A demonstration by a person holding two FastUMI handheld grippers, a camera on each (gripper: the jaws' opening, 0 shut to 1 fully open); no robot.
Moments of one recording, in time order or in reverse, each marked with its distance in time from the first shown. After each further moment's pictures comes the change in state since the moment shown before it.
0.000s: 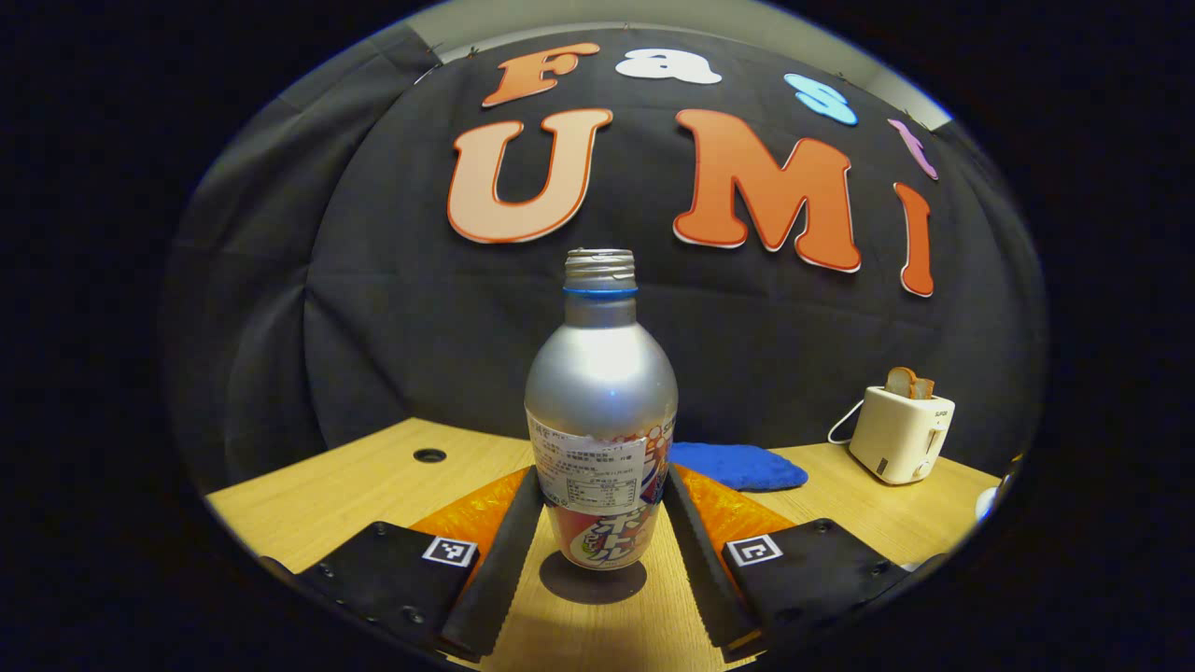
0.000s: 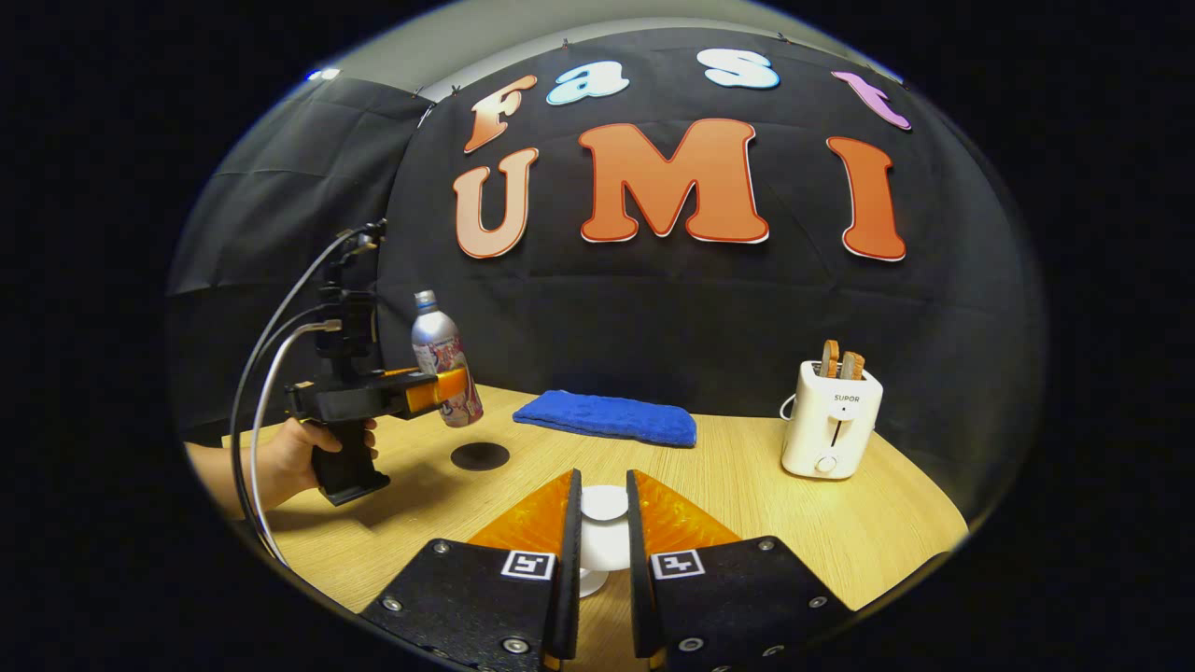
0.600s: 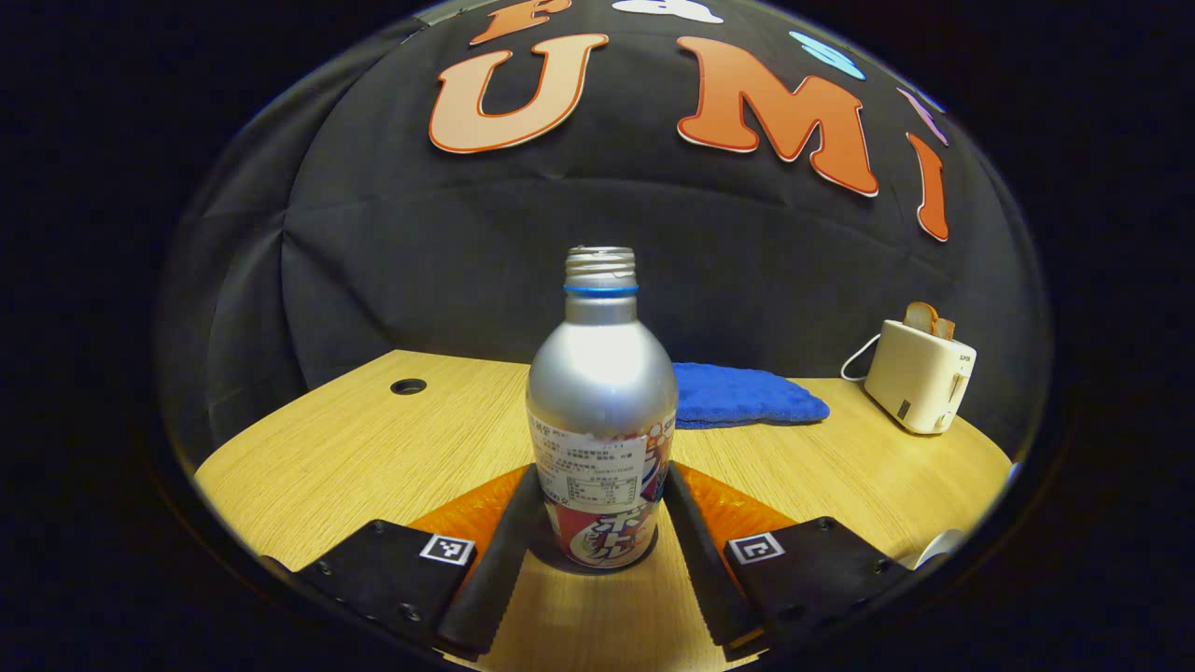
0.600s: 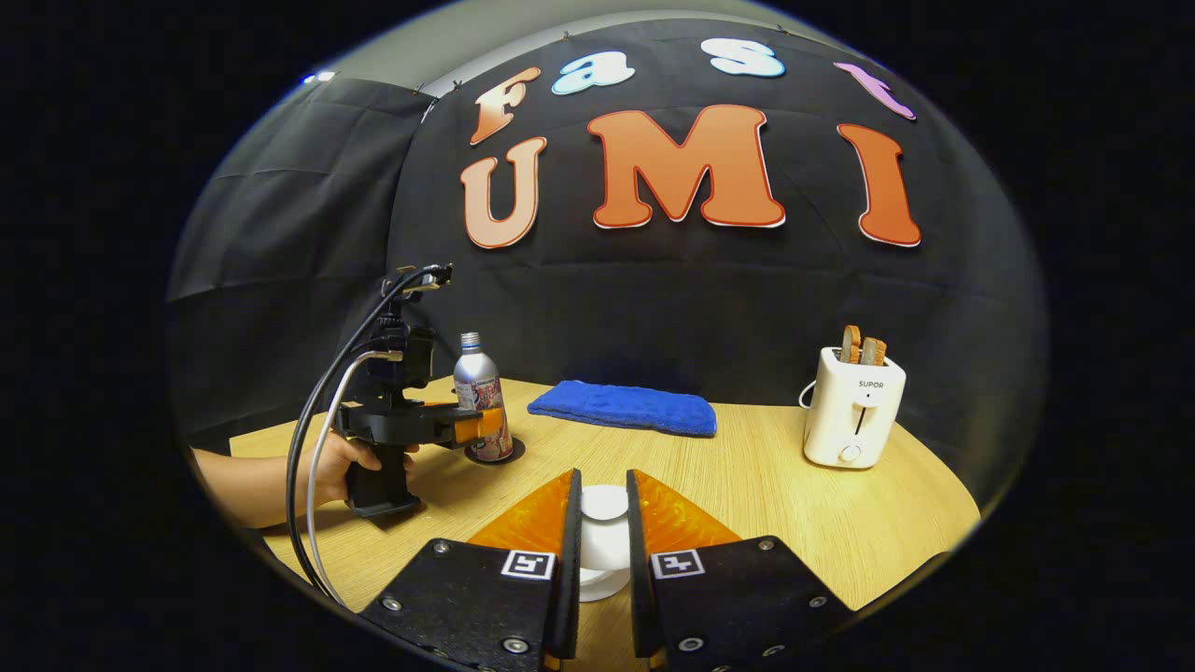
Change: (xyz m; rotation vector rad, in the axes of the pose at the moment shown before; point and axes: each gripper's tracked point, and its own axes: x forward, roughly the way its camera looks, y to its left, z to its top) left arm 0.034 0.025 -0.043 0.031 0.166 0.001; right arm 0.009 0.020 -0.009 0.017 0.031 0.051
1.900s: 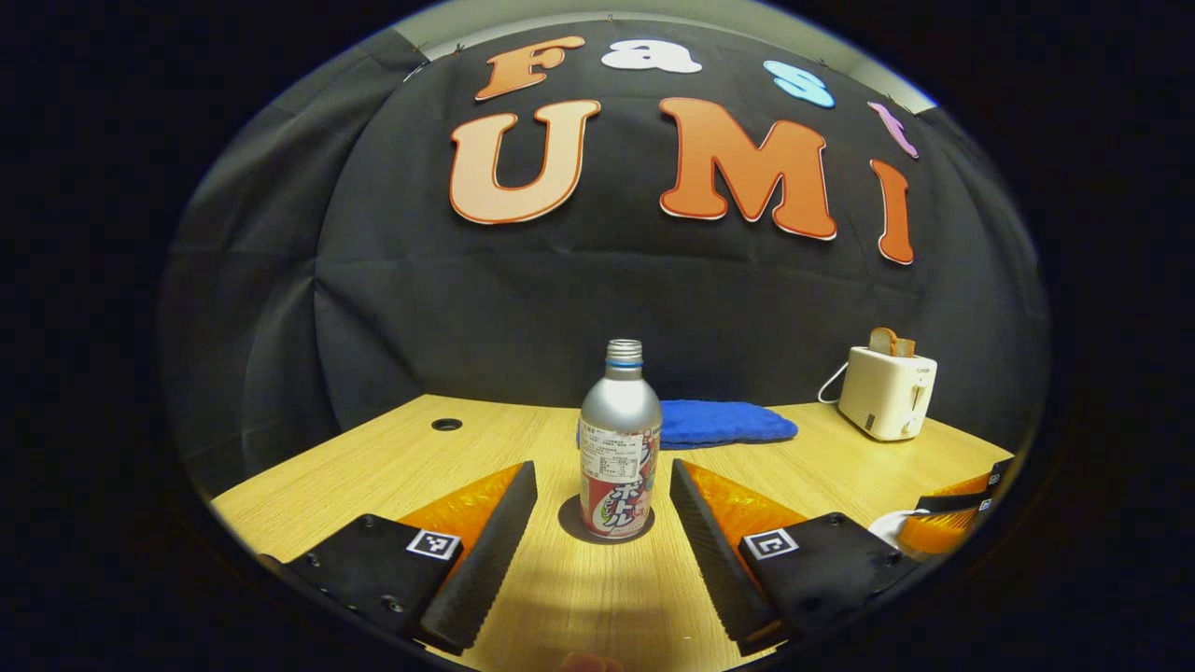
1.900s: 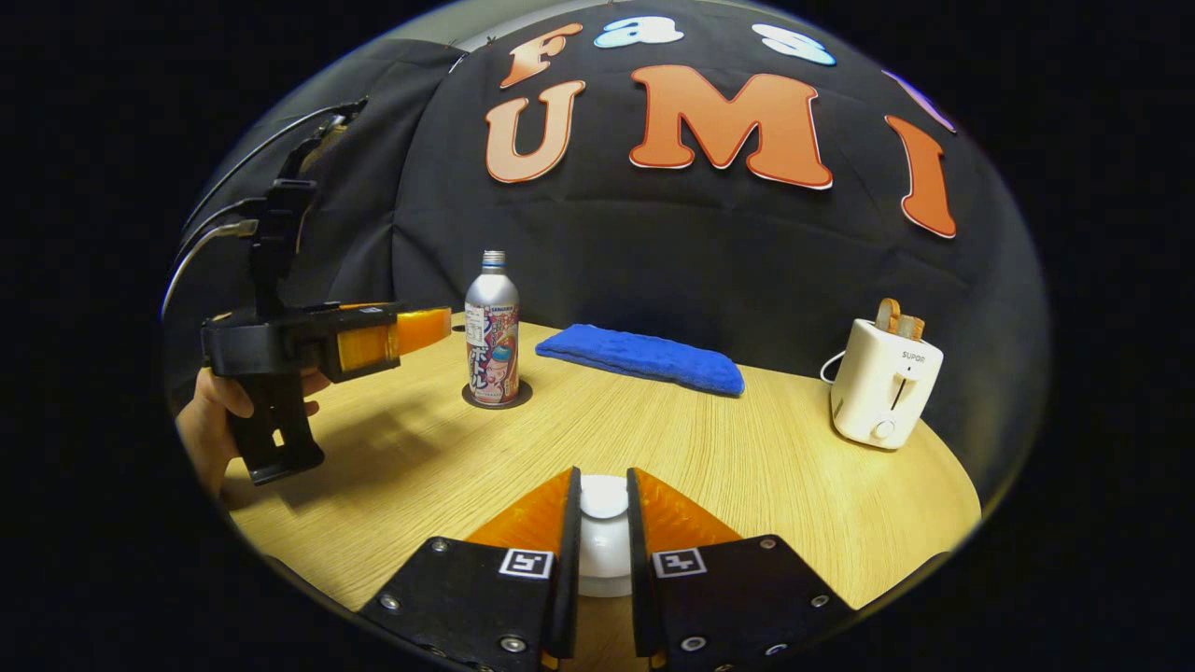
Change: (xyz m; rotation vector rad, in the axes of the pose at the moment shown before) left arm -0.104 0.008 0.031 0.035 -0.171 -0.001; right arm 0.039 0.025 -0.061 -0.101 0.136 -0.008
